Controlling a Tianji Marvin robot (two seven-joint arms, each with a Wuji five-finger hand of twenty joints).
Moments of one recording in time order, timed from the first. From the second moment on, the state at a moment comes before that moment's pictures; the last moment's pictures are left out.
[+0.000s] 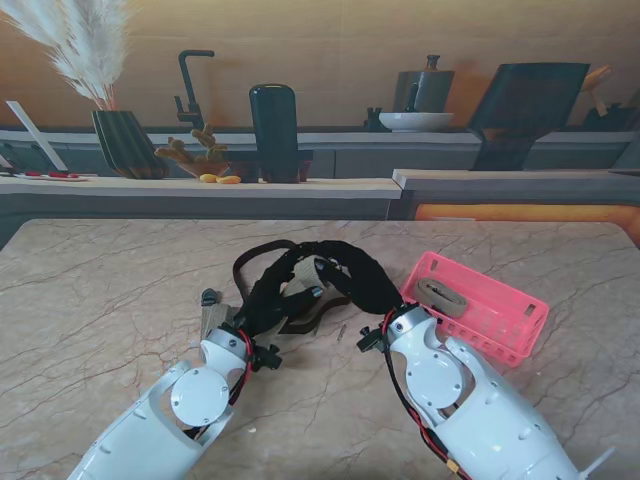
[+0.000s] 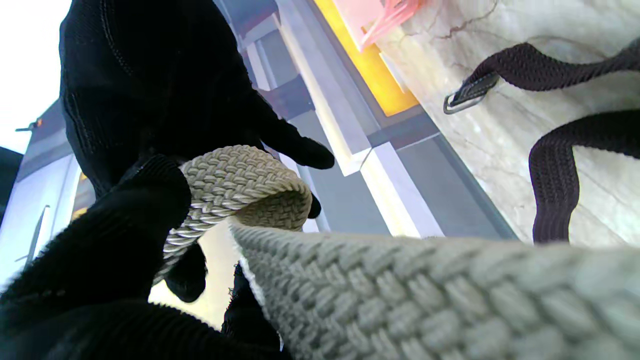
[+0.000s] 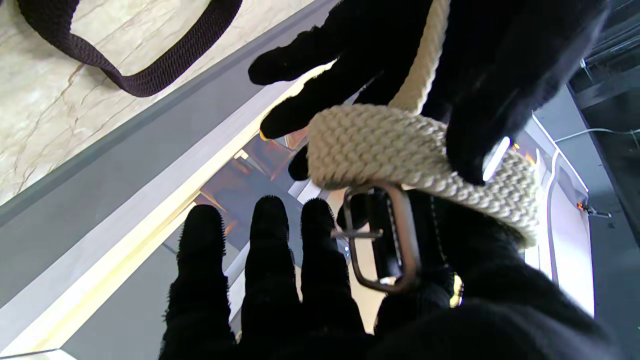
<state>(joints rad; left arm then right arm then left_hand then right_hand) 1.41 -1.22 -0.96 -1.39 0.14 -0.36 0.25 -1.38 -1.19 1.00 -1.43 -0.38 -0.36 -0.23 0.56 -0.41 0.54 -0.05 0.17 -0.06 0.33 0.35 0.25 0.12 0.24 0.28 0.29 0.13 0.23 0.37 0.08 0.16 0.54 0.38 0.46 0.03 0.40 -0.21 0.43 -0.48 0.77 0.16 0.46 0.07 0.43 0.27 0.46 0.07 0.27 0.33 0.19 0.20 0.66 0.57</state>
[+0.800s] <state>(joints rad) 1.43 -1.28 -0.95 -1.39 0.10 -0.30 0.37 -1.34 -1.15 1.00 -1.40 -0.68 -0.35 -0.23 1.08 -0.09 -0.03 -0.06 0.50 0.00 0.75 0.45 0.74 0.06 0.43 0.33 0.61 0.14 0.50 0.45 0.18 0.19 0.89 0.45 0.43 -0.09 0.44 -0.04 0.17 -0.39 0.65 0.23 0.39 0.17 0.47 0.26 0.43 0.11 0.27 0.35 0.19 0.23 0.56 0.66</state>
